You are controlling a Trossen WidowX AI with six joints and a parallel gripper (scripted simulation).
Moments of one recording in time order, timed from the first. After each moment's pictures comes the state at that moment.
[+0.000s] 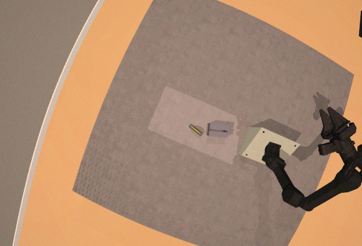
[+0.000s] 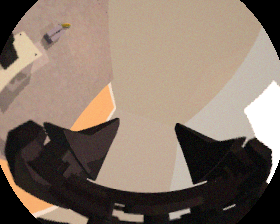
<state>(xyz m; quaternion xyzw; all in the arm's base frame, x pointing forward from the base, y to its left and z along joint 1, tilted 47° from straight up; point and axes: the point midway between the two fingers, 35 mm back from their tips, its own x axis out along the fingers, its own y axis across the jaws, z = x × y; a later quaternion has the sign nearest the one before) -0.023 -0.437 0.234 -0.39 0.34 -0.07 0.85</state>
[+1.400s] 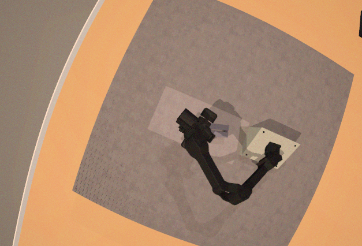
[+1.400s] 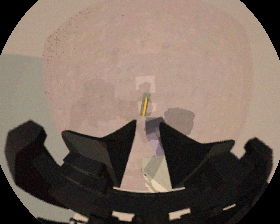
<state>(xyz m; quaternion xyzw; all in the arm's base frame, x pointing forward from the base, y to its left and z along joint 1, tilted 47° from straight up) 0.365 -0.017 0.054 0.39 0.63 0.18 0.65</state>
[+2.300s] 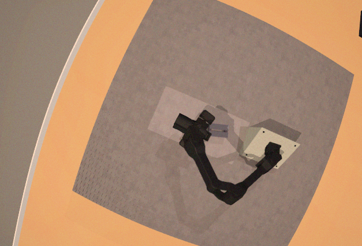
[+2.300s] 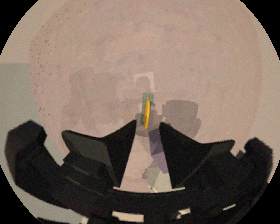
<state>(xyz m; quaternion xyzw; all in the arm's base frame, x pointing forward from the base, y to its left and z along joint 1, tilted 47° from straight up) 0.372 0.034 0.012 0.40 0.65 0.16 0.63</state>
